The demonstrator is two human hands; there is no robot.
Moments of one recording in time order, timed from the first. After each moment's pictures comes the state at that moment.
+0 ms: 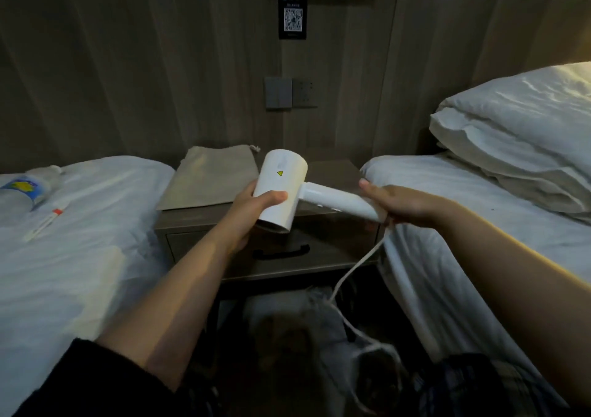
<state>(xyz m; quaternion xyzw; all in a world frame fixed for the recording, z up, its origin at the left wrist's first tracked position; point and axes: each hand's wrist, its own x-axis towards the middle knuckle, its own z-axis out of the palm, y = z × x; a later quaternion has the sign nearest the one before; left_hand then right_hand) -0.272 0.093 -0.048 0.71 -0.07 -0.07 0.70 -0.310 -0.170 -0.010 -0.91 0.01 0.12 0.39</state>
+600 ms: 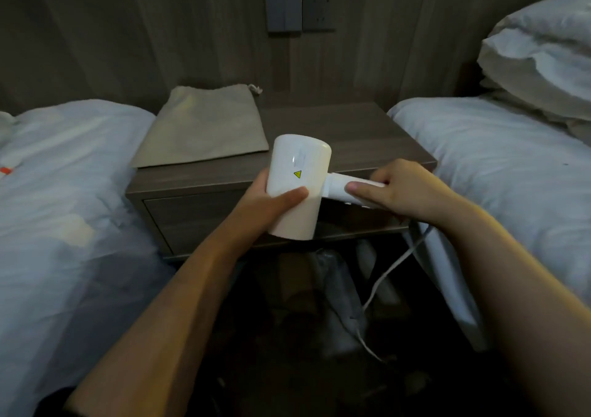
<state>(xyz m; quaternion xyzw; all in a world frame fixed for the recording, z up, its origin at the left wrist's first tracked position) -0.253 0.093 -0.120 0.73 -0.12 -0.09 0.67 -0.268 -0.136 -0.087 -0.97 -0.06 -0.04 0.22</state>
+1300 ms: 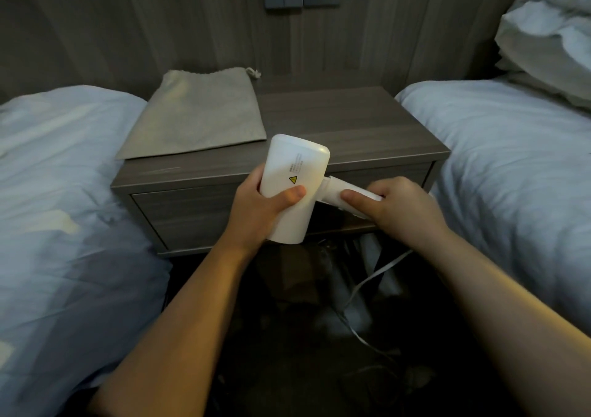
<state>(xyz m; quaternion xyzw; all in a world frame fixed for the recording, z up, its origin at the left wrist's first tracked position) -0.248 0.085 -0.141 0.72 -0.09 0.02 0.68 -0.273 -0.121 -0.128 -0.96 0.01 -0.10 0.26</state>
